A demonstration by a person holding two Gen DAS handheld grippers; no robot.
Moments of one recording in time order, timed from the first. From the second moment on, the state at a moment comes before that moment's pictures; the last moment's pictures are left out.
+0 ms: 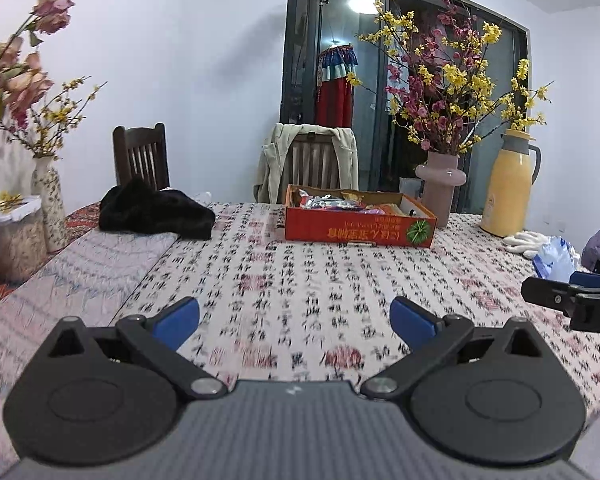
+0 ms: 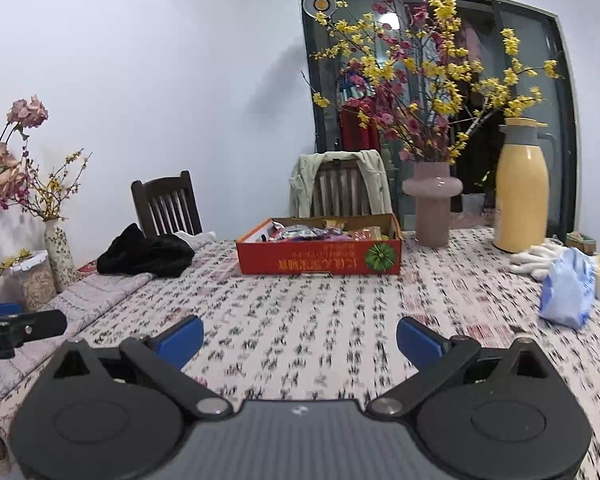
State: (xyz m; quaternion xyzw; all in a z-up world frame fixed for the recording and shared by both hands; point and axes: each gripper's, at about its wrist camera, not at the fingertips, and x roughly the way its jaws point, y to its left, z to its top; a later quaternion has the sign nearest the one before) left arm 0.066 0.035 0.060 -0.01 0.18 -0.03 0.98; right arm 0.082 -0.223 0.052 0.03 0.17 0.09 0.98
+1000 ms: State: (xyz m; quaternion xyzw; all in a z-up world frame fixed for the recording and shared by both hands) left arm -0.019 0.013 0.039 0.03 0.20 -0.01 0.98; right arm -0.043 -0.188 0.035 0.02 0.16 0.07 0.98
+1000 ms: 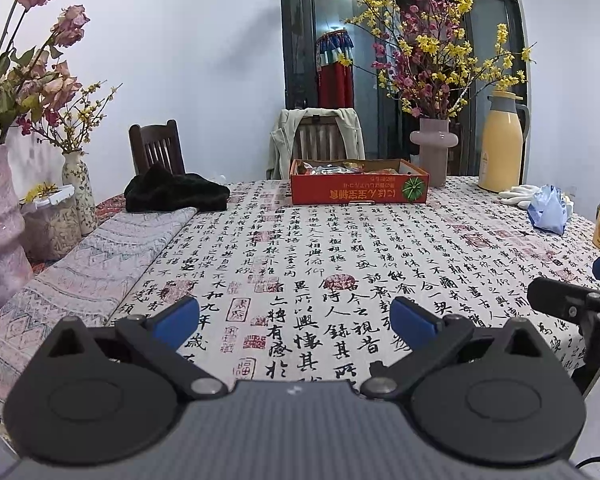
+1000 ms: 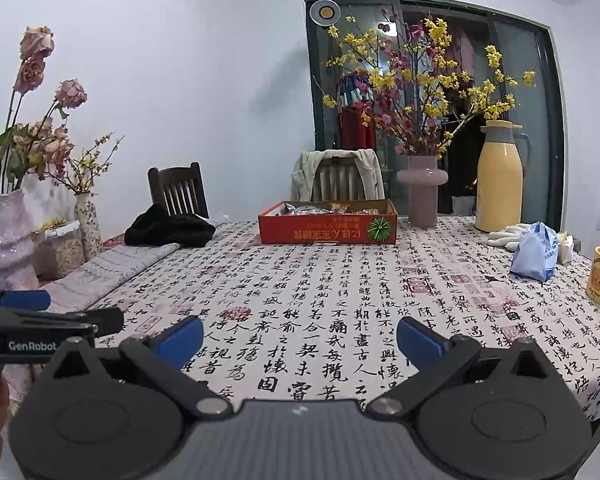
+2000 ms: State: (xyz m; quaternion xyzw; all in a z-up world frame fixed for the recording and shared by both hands) left arm -0.020 0.014 0.040 0.03 0.20 -0.01 0.98; right arm -0.043 -0.186 0.035 0.02 0.16 0.08 0.98
